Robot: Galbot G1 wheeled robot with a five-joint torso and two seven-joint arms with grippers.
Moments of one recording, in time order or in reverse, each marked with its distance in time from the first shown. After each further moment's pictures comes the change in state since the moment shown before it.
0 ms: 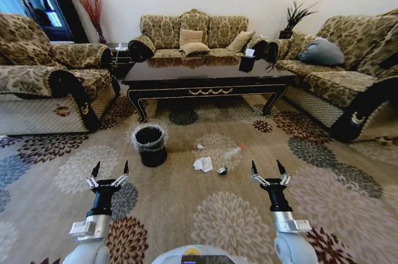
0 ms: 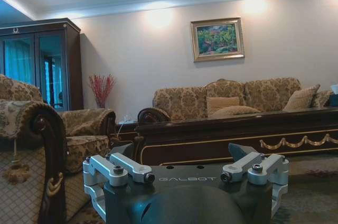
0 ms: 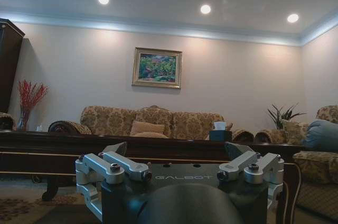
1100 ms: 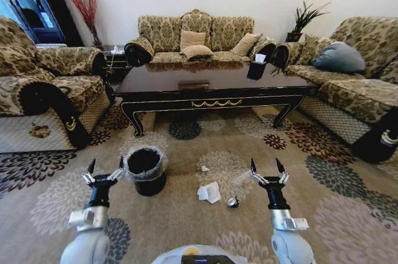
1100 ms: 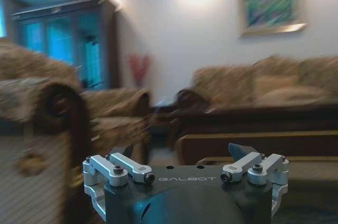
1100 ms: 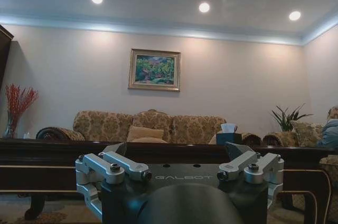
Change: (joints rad) left arm -0.182 0.092 -0.040 0.052 -0.072 0.266 -0.212; right arm 0.024 0.002 -0.019 -0.018 0.003 0.018 0.021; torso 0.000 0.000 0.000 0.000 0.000
